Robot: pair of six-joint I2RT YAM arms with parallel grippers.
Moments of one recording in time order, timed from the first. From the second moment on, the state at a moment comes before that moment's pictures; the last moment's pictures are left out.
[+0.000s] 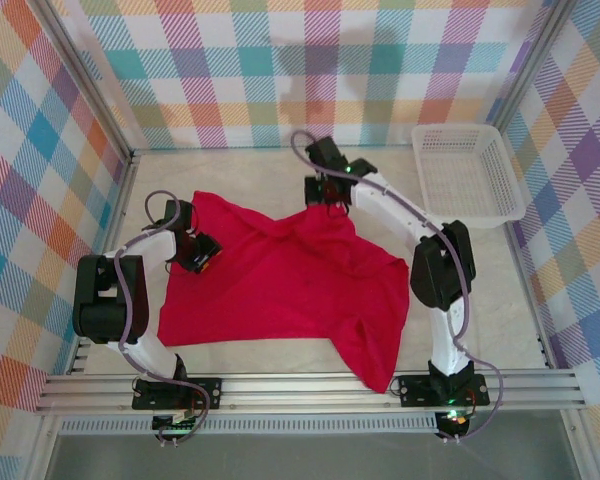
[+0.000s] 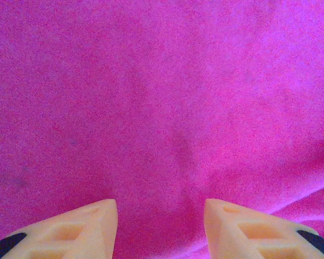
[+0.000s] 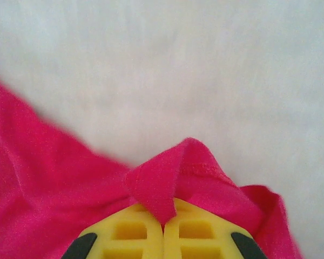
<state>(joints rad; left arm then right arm) 0.00 1.65 0.92 -0.47 0.21 -0.77 0.59 2.08 1.98 -0.79 0.17 0.39</state>
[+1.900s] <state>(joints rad) 0.04 1.89 1.22 -0.50 0.21 -0.82 0.39 2.16 1.76 -0.80 -0.06 0.48</state>
